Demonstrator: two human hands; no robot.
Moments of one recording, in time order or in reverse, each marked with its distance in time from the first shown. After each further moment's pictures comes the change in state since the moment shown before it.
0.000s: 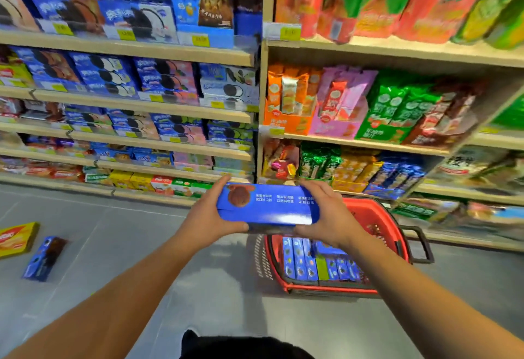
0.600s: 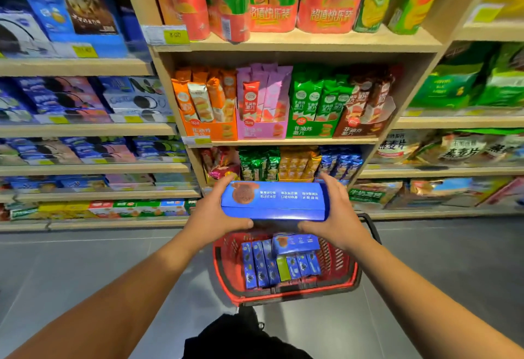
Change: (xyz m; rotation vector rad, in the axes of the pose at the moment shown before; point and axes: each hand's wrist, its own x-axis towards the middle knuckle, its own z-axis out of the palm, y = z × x) left_hand 0.085 0.113 0.159 0.005 -0.164 0.061; right_hand -0.041 0.177 -0.091 0.261 0.231 0.212
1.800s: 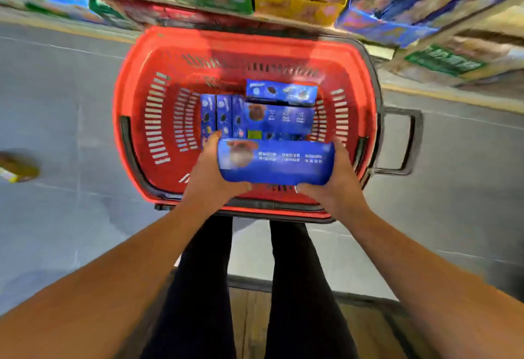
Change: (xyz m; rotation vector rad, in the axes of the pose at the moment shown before) left_hand 0.120 -0.203 0.334 -0.096 -0.056 -0.622; right_hand 0.093 0.376 0.109 0.164 -0.380 0.452
